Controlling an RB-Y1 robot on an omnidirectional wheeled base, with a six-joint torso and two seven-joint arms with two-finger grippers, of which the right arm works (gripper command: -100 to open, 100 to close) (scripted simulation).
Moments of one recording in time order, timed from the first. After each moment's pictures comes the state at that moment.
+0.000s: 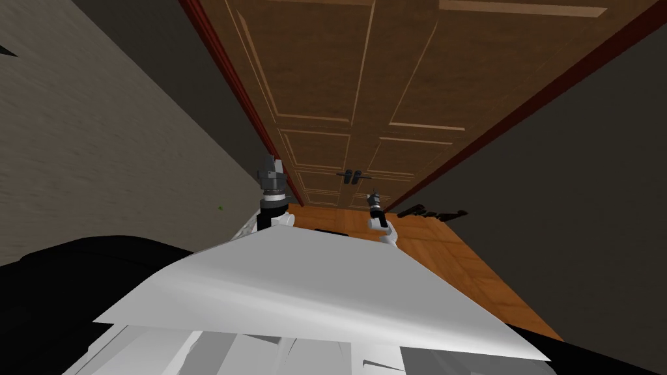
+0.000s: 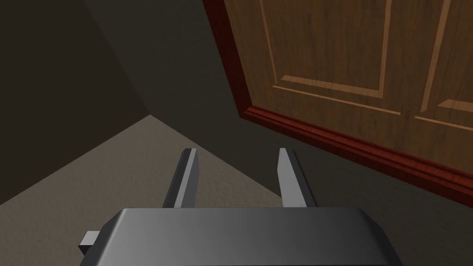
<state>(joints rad) 0.02 -0.26 0.02 -1.34 -0.11 -0.36 -0.18</state>
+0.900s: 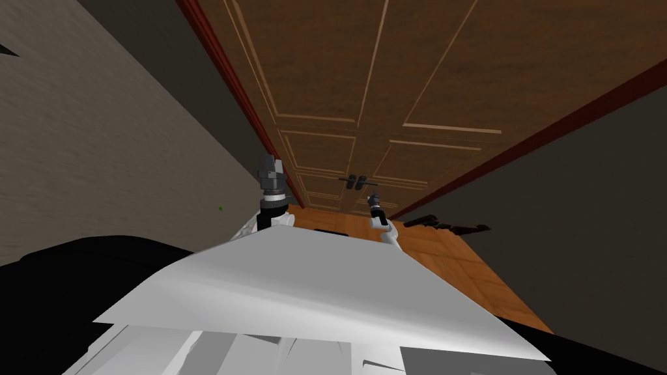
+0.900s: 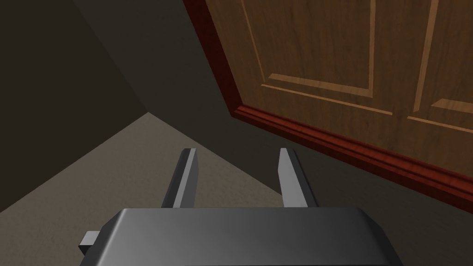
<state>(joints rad) -0.06 -0.30 0.03 -1.17 -0.11 -0.35 -0.20</state>
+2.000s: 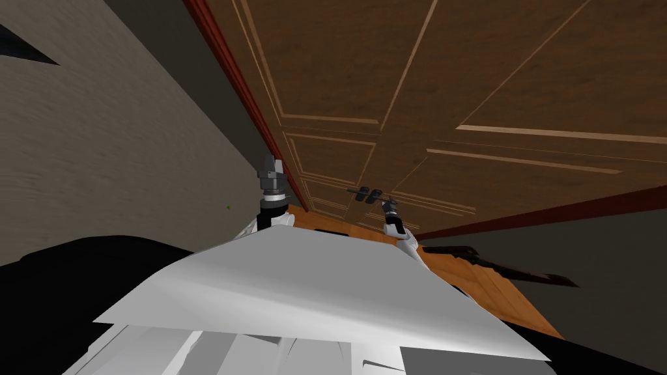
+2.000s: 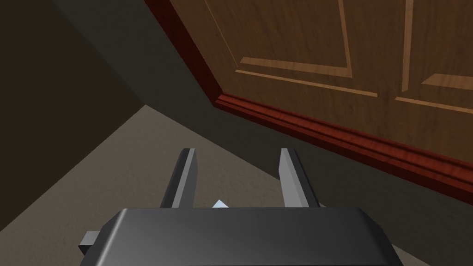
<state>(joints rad) -0.02 -0.45 -0.07 -1.05 -0.17 -0.44 -0.29</state>
